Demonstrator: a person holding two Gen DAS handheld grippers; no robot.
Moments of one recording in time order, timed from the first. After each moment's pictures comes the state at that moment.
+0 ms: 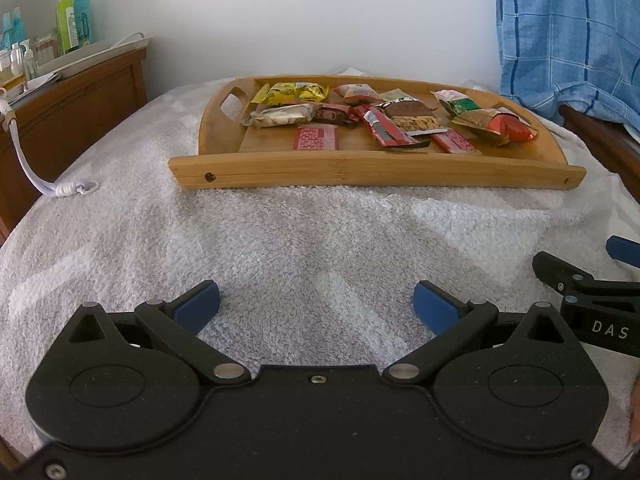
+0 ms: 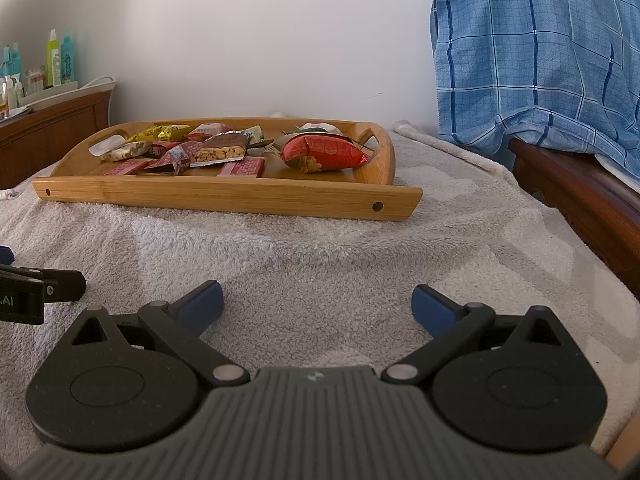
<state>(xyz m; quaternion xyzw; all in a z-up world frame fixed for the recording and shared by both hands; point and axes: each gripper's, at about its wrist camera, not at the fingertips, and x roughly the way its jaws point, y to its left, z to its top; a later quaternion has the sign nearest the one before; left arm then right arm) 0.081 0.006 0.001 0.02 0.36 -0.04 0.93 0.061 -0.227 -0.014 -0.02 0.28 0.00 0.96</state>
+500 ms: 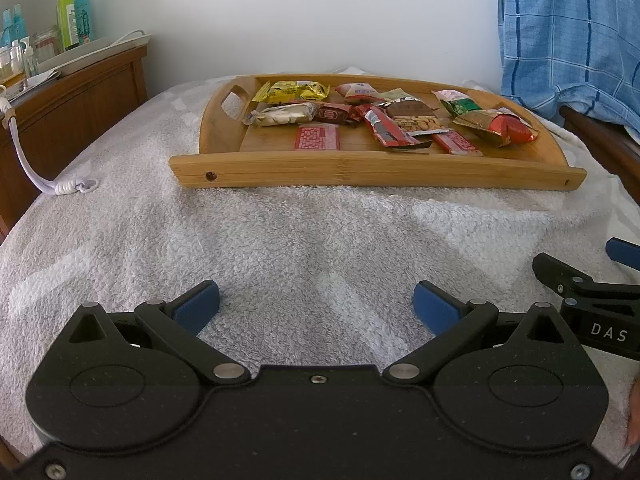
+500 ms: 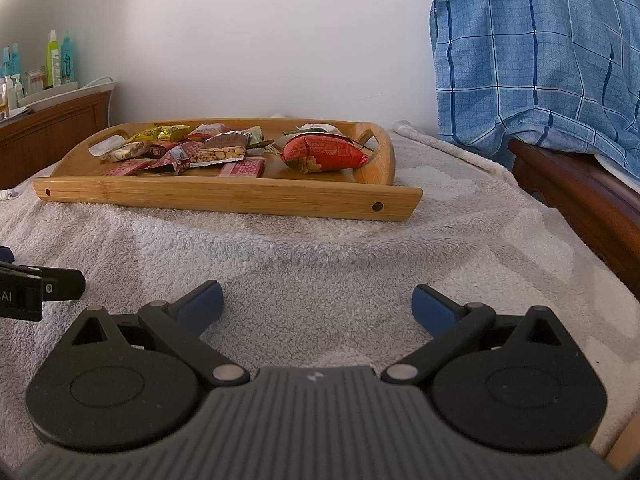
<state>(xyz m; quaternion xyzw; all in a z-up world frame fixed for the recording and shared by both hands) 0.082 0.007 0.001 0.01 0.36 -0.04 0.93 0.060 -0.227 -0.014 -0.02 0.28 0.00 0.96</state>
